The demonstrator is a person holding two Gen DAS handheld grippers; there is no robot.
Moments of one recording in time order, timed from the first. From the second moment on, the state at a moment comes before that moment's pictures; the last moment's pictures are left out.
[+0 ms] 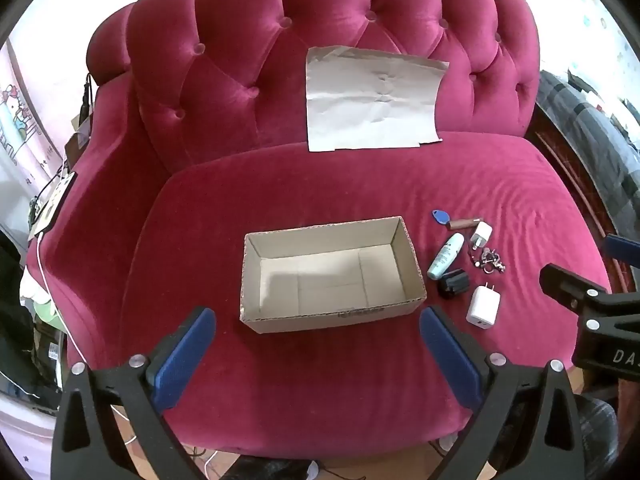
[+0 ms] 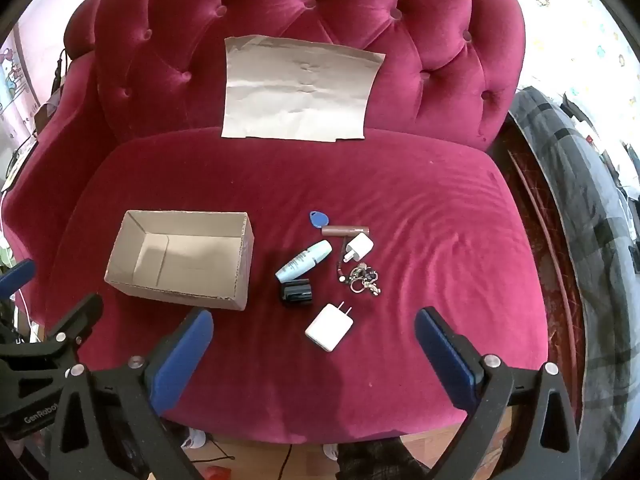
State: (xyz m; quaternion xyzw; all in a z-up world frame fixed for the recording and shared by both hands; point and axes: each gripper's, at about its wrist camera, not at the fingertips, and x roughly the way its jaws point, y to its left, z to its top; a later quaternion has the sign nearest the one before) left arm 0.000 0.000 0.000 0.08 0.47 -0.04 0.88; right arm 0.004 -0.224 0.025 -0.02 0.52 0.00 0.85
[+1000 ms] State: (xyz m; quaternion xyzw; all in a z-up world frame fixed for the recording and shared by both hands) left arm 0.002 -0.002 0.005 0.07 0.47 -0.05 0.88; right arm 0.003 -0.224 0.028 -0.02 0.52 -0.01 0.85
